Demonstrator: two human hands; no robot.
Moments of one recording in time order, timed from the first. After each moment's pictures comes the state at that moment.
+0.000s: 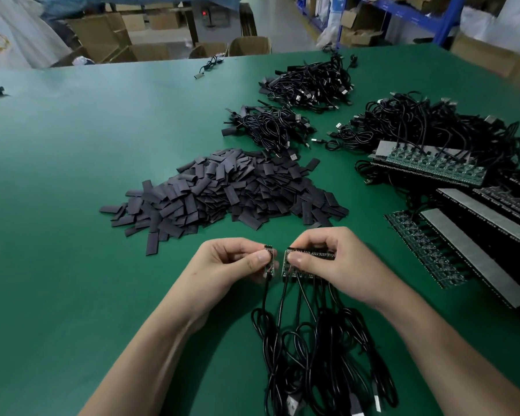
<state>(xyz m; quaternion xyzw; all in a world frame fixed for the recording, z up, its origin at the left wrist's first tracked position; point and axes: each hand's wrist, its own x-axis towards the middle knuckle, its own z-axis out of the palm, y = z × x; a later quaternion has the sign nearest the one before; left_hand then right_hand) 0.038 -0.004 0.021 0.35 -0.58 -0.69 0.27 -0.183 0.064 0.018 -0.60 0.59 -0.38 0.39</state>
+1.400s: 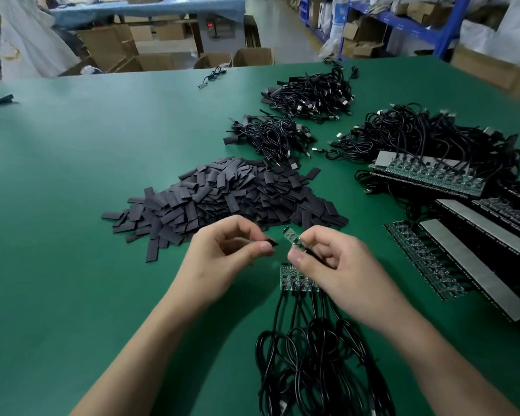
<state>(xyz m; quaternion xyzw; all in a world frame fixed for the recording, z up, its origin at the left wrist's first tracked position) 0.027 -0.022 0.027 0.33 -0.72 -0.50 0.35 -0.169 0.080 0.038 -0.58 0.60 -0.43 0.34</state>
